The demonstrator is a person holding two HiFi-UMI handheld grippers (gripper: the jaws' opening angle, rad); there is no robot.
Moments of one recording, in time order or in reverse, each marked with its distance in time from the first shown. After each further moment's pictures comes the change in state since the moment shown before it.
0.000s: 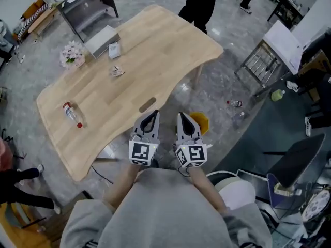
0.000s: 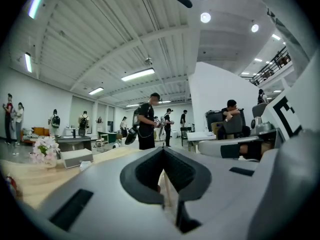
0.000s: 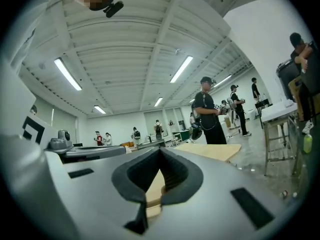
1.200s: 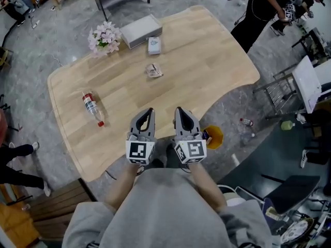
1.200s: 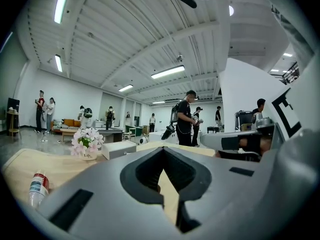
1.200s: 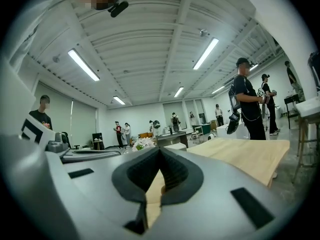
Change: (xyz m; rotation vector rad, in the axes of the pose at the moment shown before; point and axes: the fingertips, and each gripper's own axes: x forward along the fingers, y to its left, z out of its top) left arm -0.051 0.229 -0.052 -0.122 0.037 0.288; right arm 0.176 0.156 -0.046 -0.080 0.099 0.231
